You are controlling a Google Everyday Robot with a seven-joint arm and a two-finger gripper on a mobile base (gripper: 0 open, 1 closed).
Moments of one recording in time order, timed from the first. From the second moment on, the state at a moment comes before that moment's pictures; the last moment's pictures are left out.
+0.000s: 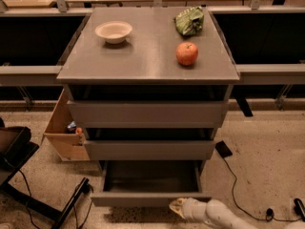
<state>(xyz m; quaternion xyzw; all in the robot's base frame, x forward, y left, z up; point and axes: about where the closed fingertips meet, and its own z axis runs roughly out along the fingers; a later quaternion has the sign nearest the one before) 0.508 -0.116 0.141 -0.51 0.75 0.18 0.39</state>
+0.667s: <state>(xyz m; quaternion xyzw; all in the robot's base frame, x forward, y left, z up) 0.580 -0.111 0.150 -0.54 0.72 0.17 0.39</state>
